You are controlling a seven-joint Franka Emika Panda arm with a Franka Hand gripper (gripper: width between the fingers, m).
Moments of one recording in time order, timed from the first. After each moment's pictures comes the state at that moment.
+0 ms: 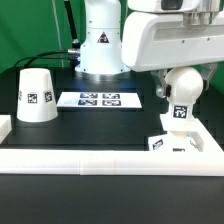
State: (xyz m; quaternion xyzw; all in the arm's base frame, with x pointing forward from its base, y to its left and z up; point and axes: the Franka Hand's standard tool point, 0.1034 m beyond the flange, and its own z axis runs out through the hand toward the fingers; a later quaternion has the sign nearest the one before) arm 0.615 0.099 0.113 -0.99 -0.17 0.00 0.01
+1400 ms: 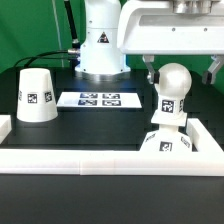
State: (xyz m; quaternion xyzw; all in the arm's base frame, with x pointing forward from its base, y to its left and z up) arm 0.608 0.096 0.133 -1.00 -0.04 0.01 0.00
